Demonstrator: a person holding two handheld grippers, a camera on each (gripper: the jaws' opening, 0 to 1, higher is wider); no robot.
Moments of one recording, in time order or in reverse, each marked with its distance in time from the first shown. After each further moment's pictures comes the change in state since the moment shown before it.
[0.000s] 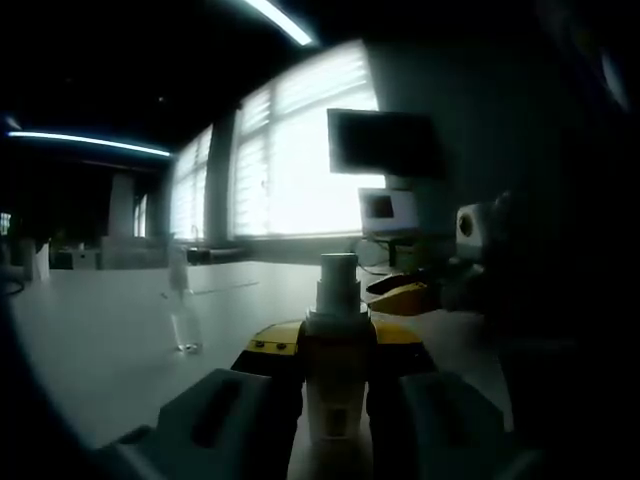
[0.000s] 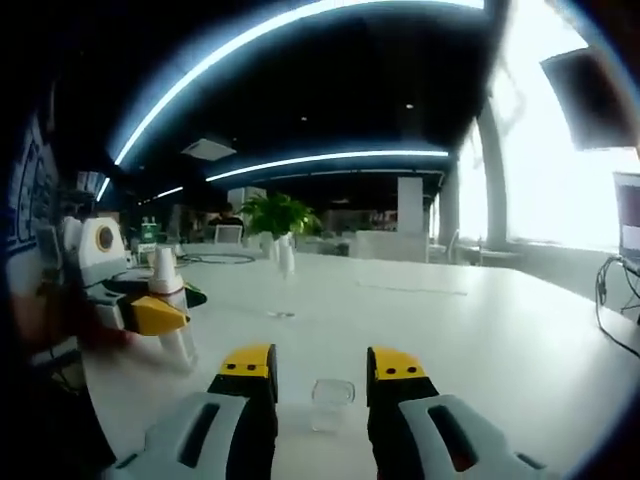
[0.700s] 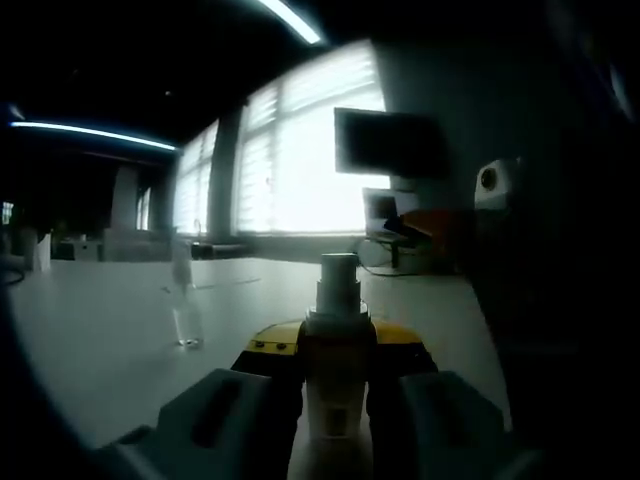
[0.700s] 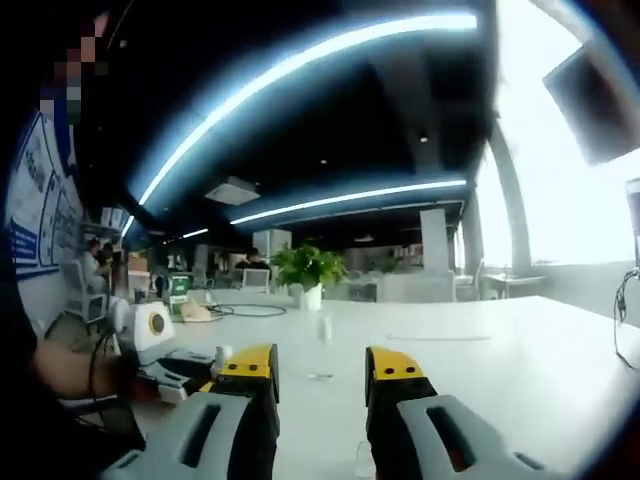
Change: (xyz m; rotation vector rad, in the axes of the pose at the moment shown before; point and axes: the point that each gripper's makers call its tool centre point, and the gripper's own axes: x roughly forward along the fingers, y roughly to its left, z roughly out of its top) left arm 0.000 0.005 -0.001 -0.034 0.006 0.016; right arm -0.022 0.030 0.078 0.059 -0.168 0.122
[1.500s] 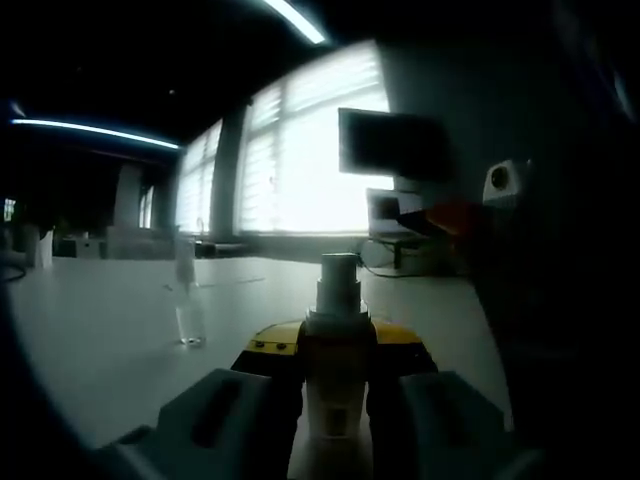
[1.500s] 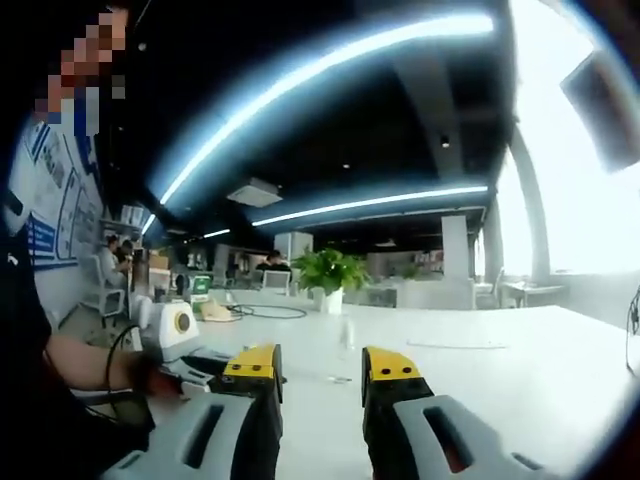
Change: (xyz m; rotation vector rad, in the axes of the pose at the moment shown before) left arm 0.000 0.001 0.000 -0.009 0.000 0.011; right arm -0.004 0.015 0.002 -0.029 -0.020 0.097
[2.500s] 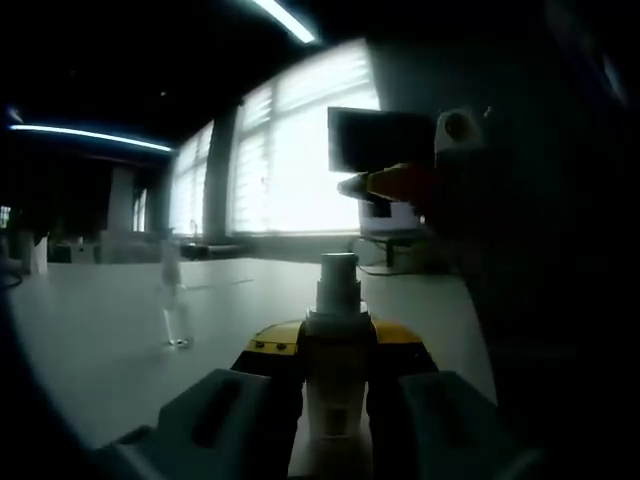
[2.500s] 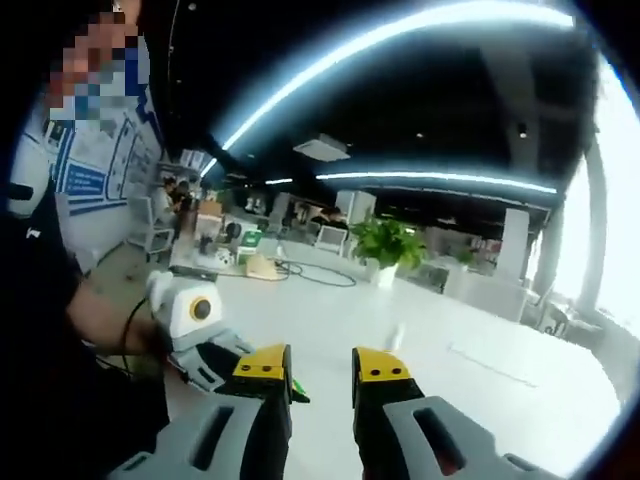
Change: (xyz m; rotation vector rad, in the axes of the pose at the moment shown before) left arm 0.000 -0.016 0.000 0.018 0.003 -0.029; right arm 0.049 0.046 0.003 -0.251 0.239 0.299
